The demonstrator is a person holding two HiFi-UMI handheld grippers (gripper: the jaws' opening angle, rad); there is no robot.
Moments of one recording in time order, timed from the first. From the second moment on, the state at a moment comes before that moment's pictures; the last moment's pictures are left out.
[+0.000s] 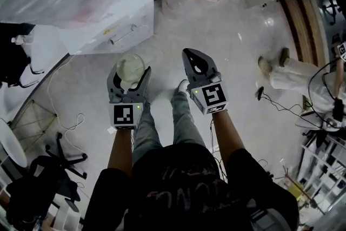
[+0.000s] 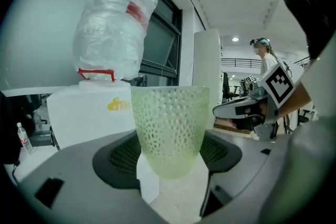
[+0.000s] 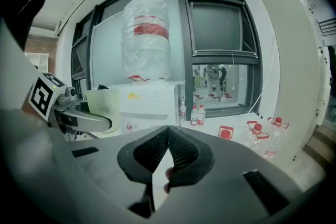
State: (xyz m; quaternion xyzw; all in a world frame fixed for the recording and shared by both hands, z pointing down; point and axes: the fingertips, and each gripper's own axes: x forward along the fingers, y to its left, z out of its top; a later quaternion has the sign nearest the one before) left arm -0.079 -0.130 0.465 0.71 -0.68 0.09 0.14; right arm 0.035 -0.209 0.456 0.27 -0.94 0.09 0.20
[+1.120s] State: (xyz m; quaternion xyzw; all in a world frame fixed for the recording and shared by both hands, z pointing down) left arm -0.099 -0.174 0.645 0.66 -0.74 0.10 0.12; right arm 0.042 -0.242 0.651 0.23 -0.94 0.13 0.21
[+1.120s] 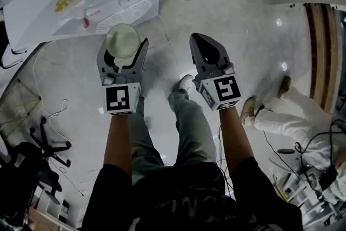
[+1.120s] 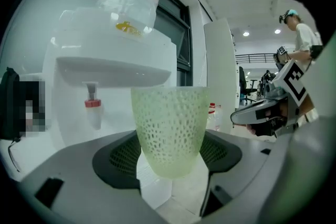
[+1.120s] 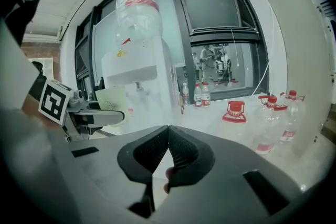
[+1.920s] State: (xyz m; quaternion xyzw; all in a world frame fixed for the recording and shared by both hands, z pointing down) left arm -0.141 -0.233 0.764 0.64 -0.75 0.12 0.10; right arm 0.018 -0.289 0.764 0.22 -0.95 0.09 0.21
